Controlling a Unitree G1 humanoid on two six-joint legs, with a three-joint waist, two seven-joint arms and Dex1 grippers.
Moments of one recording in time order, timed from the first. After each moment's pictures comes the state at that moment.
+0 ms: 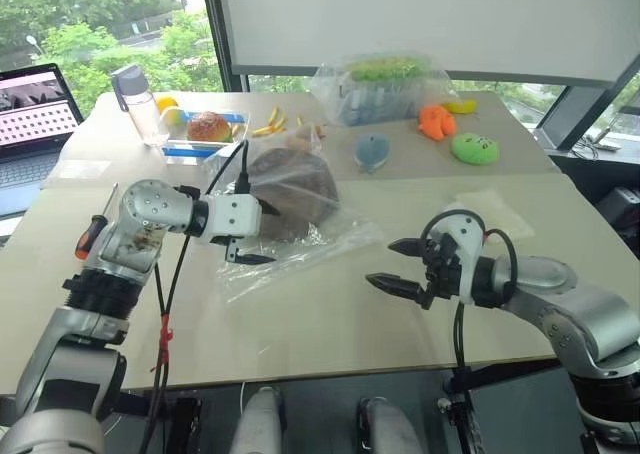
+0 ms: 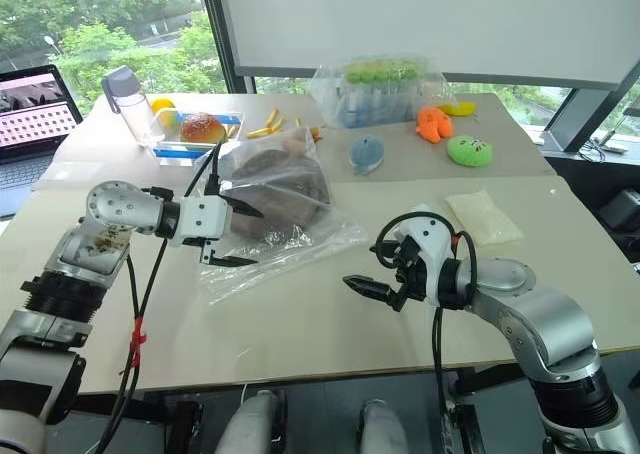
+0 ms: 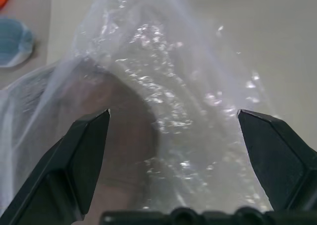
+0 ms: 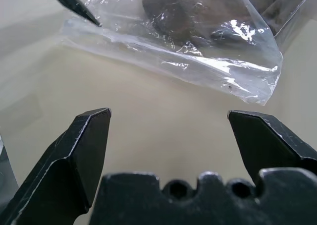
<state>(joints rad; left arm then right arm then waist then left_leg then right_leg) -0.78 0.74 -0.24 0.33 -0.01 -0.16 -1.31 -0.33 -0.73 0.01 -0.51 0.63 0.91 0.67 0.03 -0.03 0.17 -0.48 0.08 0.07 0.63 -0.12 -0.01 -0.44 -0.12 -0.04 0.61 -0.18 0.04</state>
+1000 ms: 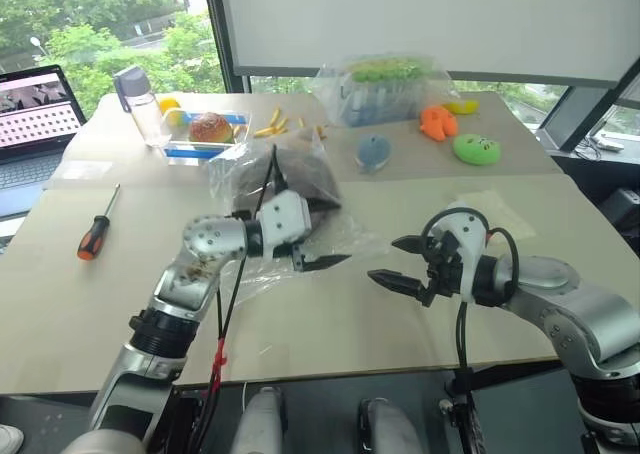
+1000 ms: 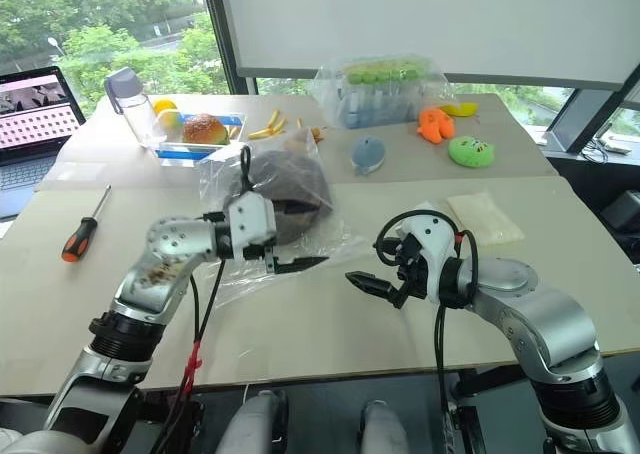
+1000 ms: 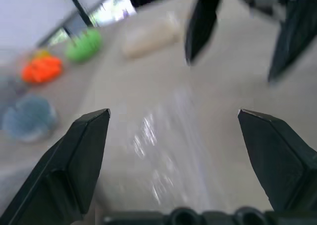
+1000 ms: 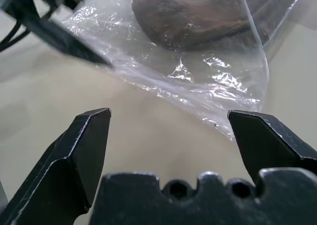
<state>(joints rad) -0.60 0.45 -0.15 -0.11 -0.25 0.18 -1.07 -0.33 -0.73 0.00 -0.52 0.63 0.91 0.65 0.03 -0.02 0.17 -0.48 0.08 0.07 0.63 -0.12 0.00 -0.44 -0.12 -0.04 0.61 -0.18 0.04</state>
